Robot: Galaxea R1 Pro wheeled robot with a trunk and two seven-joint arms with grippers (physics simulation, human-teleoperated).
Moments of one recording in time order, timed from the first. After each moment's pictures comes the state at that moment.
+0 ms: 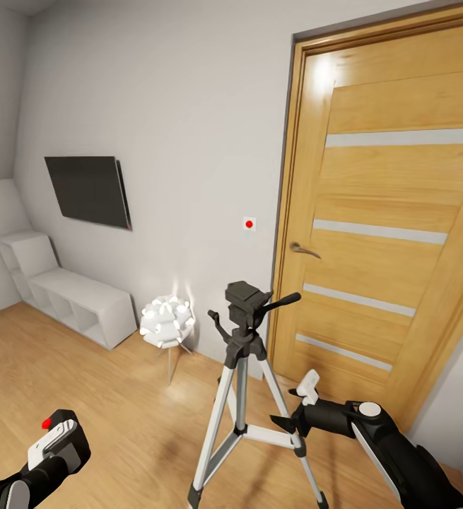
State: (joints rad) left arm -0.13 -0.07 0.63 -1.40 0.23 0.79 -0.08; right arm -0.39 -0.23 0.25 -1.08 0.00 0.28 0.78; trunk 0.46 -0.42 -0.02
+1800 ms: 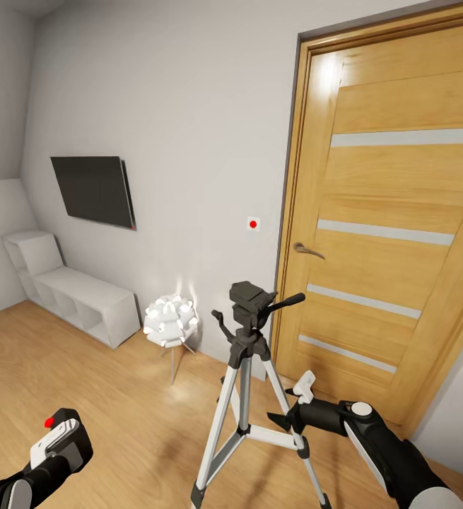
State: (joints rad) left arm -0.13 -0.08 0.62 -1.40 0.23 0.80 -0.08; right arm -0.47 -0.19 0.24 -0.87 0.00 0.16 0.76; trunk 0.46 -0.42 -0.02
